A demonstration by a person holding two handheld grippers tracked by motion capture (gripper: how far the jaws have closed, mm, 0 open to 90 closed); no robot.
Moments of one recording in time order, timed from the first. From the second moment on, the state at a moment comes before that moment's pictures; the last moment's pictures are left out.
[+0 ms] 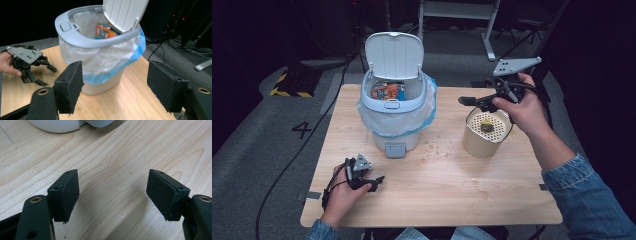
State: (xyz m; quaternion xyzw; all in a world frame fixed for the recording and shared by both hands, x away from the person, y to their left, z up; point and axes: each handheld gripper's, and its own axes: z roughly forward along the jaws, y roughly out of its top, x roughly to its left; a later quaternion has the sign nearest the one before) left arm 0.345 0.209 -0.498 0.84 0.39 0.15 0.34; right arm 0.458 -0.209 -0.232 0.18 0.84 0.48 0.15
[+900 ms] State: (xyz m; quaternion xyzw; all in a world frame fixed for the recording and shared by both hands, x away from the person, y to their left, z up) left arm 0.347 0.219 -0.500 0.84 0.40 0.15 0.34; right arm 0.406 -0.300 -0.326 0.24 0.85 0.45 0.15
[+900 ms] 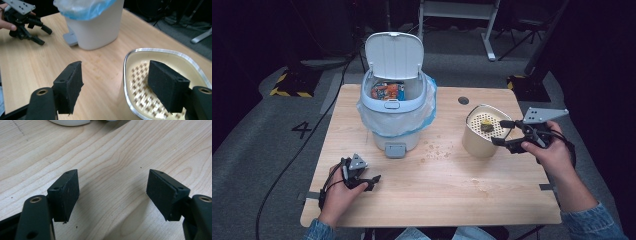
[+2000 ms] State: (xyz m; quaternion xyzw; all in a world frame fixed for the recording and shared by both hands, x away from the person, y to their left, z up) left arm 0.344 0.216 -0.498 0.83 0.40 0.13 0.36; right arm 0.383 -0.341 -0.504 0.31 0.86 0.38 0.14
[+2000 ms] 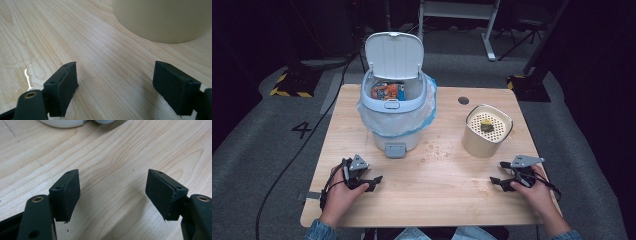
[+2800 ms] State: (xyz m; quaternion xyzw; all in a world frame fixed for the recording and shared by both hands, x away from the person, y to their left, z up) left arm 0.353 0.252 -0.437 0.78 0.42 0.15 0.44; right arm 0.381 -0.341 -0.504 0.32 0.85 0.38 0.15
